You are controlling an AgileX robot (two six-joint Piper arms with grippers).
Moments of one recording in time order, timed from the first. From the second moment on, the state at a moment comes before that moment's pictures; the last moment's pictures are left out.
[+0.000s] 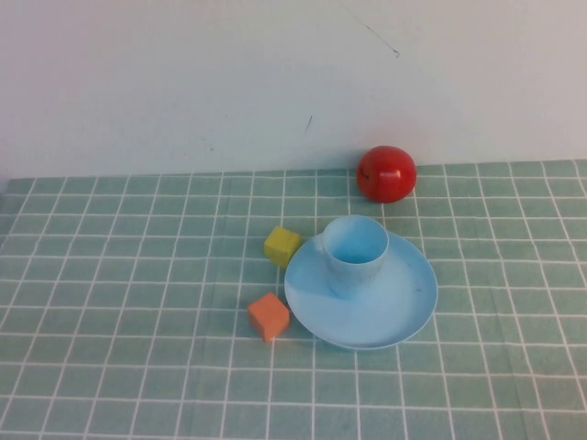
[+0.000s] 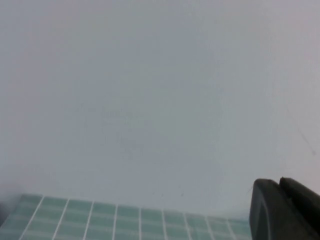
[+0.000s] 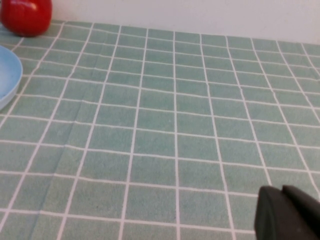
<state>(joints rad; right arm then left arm) -0.03 -0.01 0.03 -0.10 0.42 -0.02 -0.21 0.16 -0.29 0.51 0.14 -0.79</state>
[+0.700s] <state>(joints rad) -0.03 -0.01 0.03 -0.10 0.42 -0.02 -0.16 -0.01 0.02 0.58 0.45 -0.86</state>
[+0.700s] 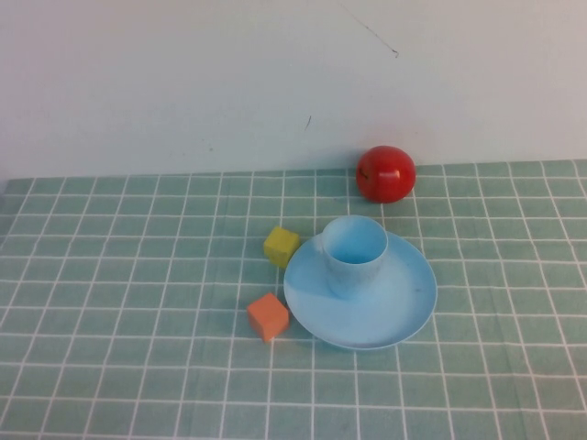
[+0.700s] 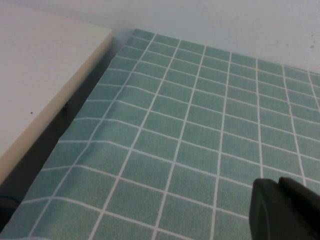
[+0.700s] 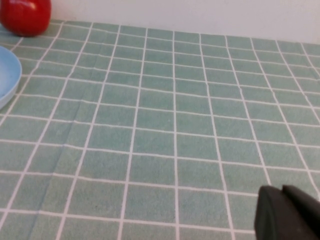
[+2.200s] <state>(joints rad) -0.03 -0.01 0.03 -0.10 0.42 -0.02 -0.01 -0.01 0.02 0.00 0.39 -0.09</state>
